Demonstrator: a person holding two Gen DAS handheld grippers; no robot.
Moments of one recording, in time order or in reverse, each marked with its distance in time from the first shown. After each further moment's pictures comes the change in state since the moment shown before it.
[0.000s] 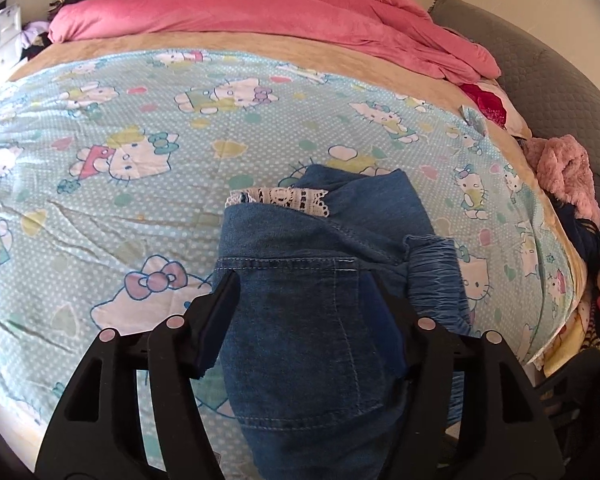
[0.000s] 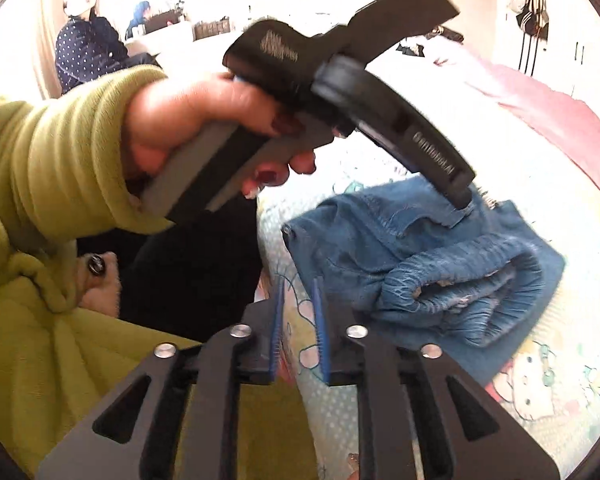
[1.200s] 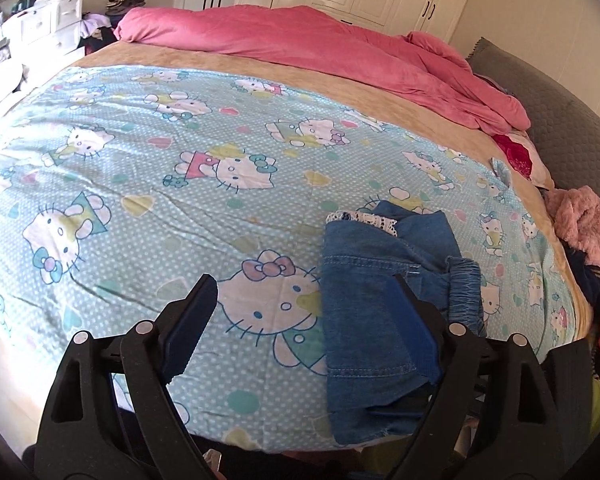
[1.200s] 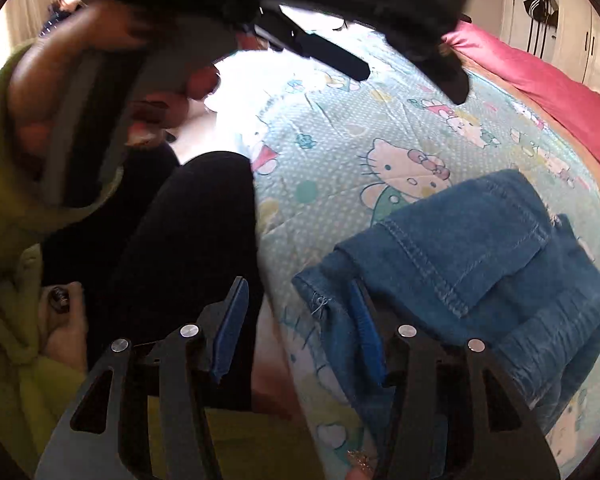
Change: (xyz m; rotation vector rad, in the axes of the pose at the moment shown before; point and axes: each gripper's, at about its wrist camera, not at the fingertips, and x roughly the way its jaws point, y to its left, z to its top) left arm -0.067 0.056 -0.021 -0.140 -0.113 0.094; right arm 0.076 -0.004 0.021 0.020 0.085 0.035
